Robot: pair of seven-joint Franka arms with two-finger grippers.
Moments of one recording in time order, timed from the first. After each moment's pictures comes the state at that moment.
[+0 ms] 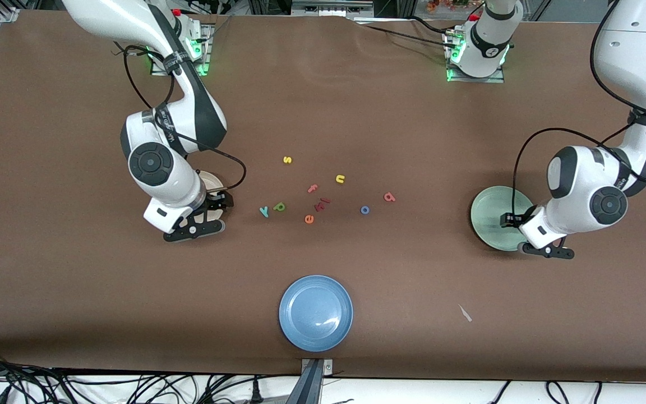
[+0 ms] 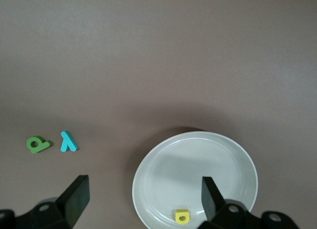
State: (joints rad) left arm 0.21 0.55 -0.23 -1.82 0.13 2.22 0.00; right arm 0.48 0.49 -0.13 -1.64 0.01 2.07 0.12
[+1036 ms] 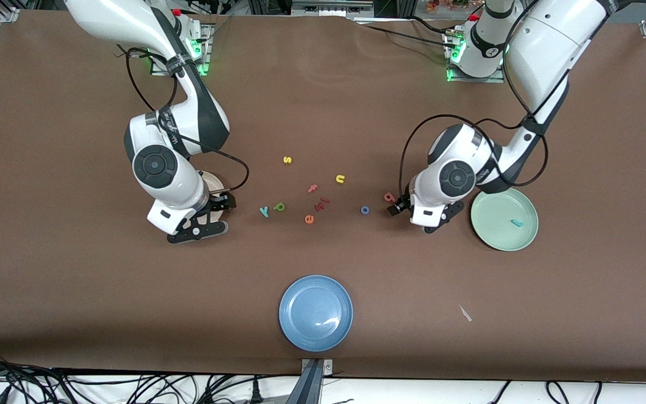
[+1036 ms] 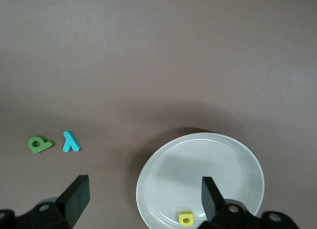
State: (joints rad) left arm 0.00 0.63 -0.50 -1.83 0.13 2.22 -1.27; right arm 0.49 0.51 -0.11 -1.63 0.01 2.07 0.12
